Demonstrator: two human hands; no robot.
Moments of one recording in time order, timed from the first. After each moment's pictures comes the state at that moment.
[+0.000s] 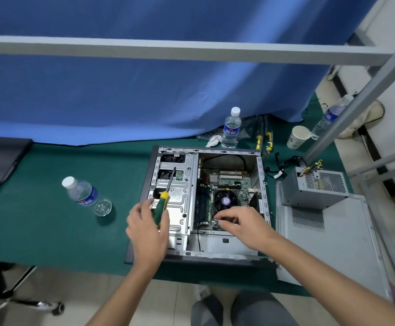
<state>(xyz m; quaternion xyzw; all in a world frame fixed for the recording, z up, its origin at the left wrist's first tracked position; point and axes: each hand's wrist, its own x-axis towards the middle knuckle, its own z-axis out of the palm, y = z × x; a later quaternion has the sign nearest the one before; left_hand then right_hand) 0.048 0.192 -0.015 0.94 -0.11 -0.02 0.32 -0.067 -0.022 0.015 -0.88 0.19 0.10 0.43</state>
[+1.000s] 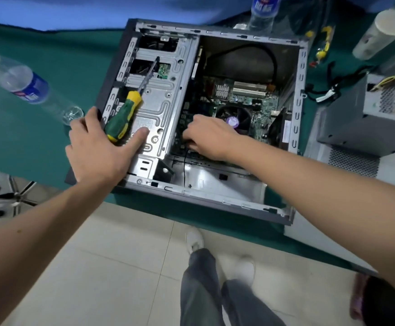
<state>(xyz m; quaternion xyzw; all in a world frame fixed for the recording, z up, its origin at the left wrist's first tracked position) 0.065 0.199 -0.097 0.99 -0.02 0.02 0.14 0.025 -0.029 -0.121 -0.97 -0.12 0.15 0.14</state>
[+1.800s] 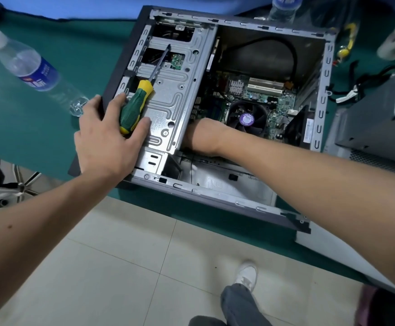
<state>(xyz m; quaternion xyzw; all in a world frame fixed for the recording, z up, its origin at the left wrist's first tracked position) 0.063 0.202 -0.098 0.99 -0.08 0.02 0.15 0.054 -0.001 -0.144 -0.94 -0.30 0.17 -0.04</state>
